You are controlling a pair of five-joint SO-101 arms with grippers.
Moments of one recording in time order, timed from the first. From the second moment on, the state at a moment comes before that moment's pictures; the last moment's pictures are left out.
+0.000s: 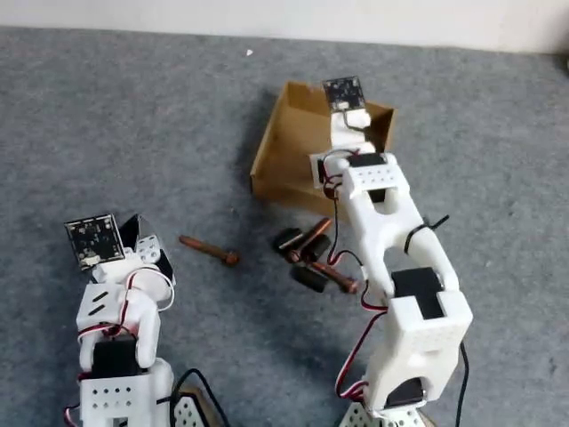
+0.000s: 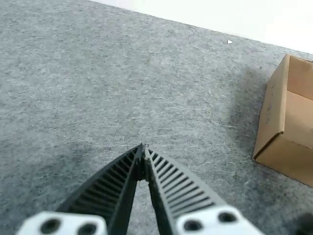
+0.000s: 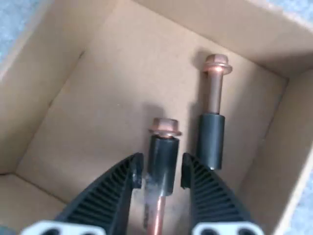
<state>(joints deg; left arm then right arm) -10.9 -98.6 96.0 35.8 14.4 -15.7 17.6 7.8 37.0 5.4</state>
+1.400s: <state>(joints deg) -10.9 -98.6 96.0 35.8 14.4 -35.1 10.3 7.8 72.1 -24.3</state>
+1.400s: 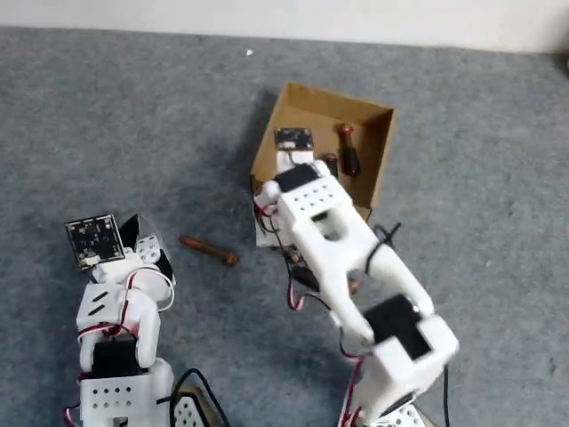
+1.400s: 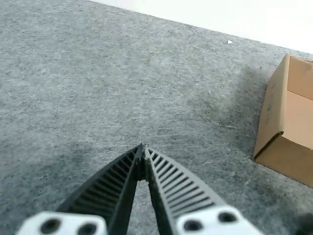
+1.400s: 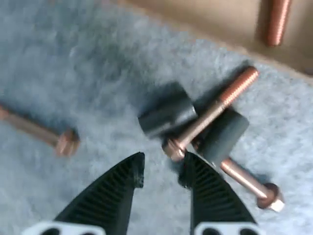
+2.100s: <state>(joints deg) -13.1 -98.6 96.0 35.8 14.4 -32.0 26.5 -7.3 71.9 -28.3</state>
